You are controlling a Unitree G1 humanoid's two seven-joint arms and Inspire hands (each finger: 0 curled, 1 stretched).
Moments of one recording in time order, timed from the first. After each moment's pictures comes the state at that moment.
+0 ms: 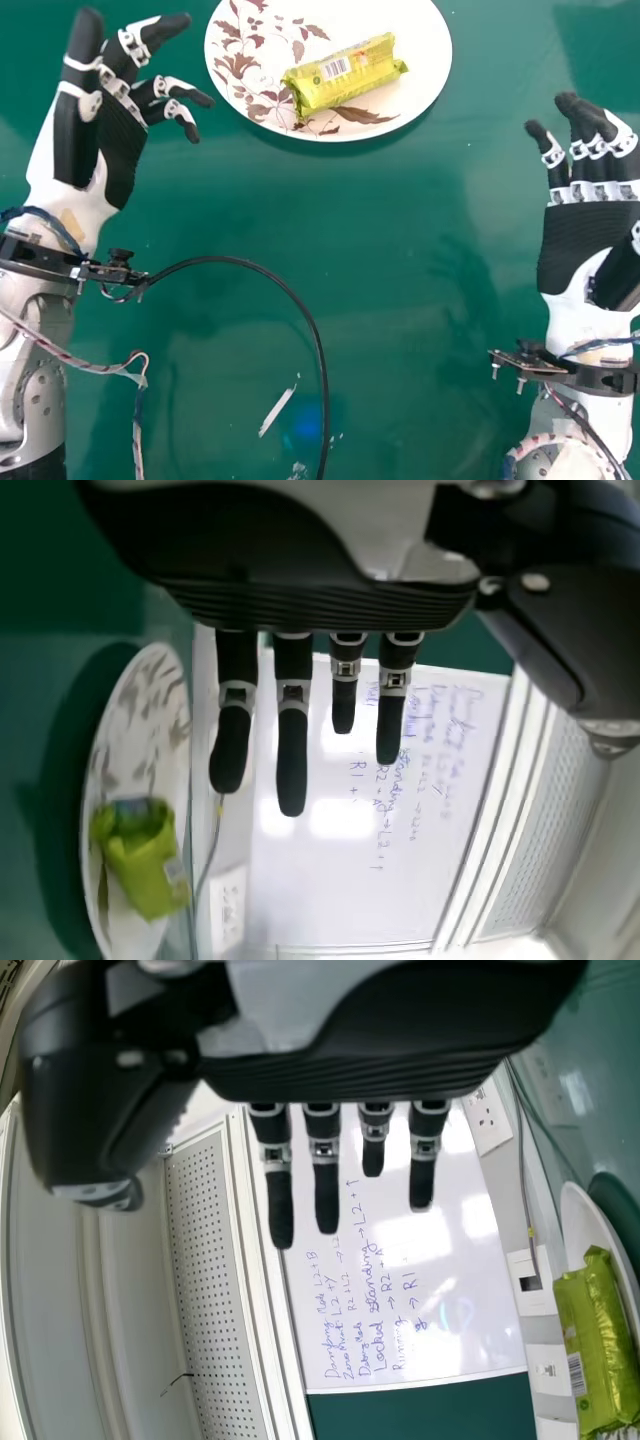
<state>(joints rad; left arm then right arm) -0.06 0.24 0.24 -0.45 -0.39 0.17 -0.36 0.22 -0.02 -0.18 -0.24 0.42 -0.56 0.35</state>
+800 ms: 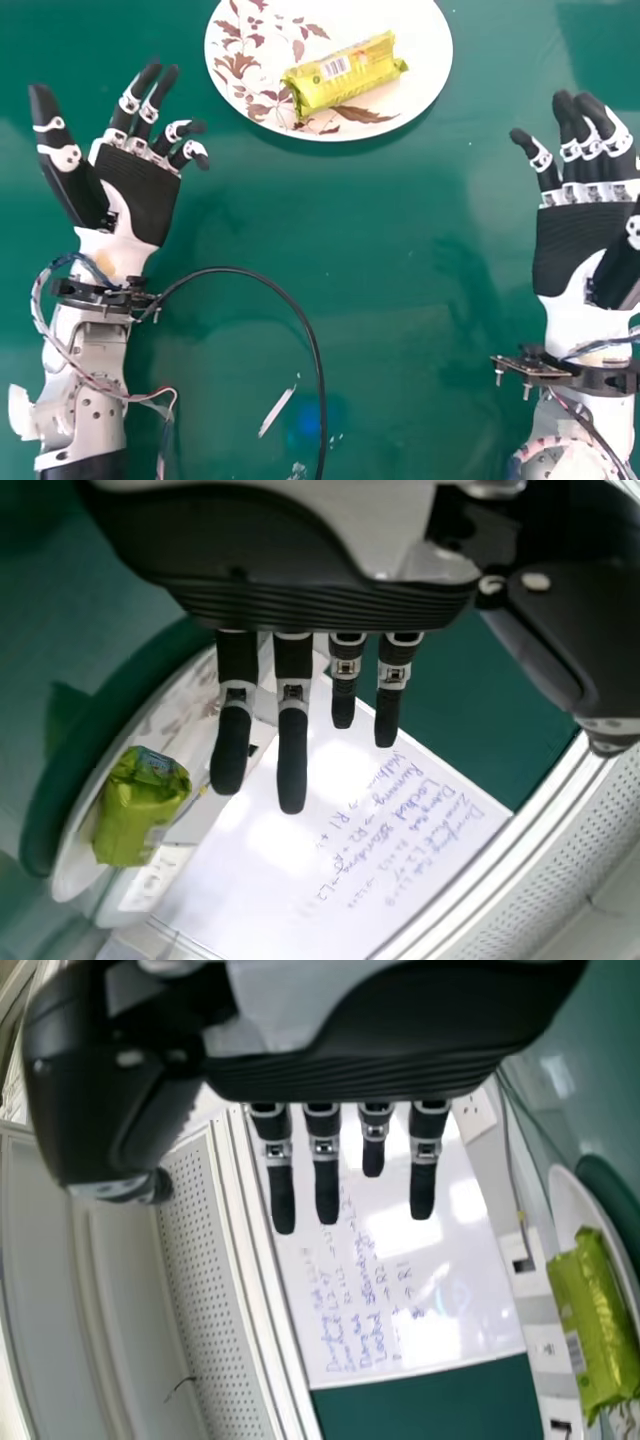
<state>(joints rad) -0.02 0.02 0.26 -0.17 -0.68 0.02 -0.47 0.23 -0.02 -0.18 -0.25 0.49 -0.52 0.41</state>
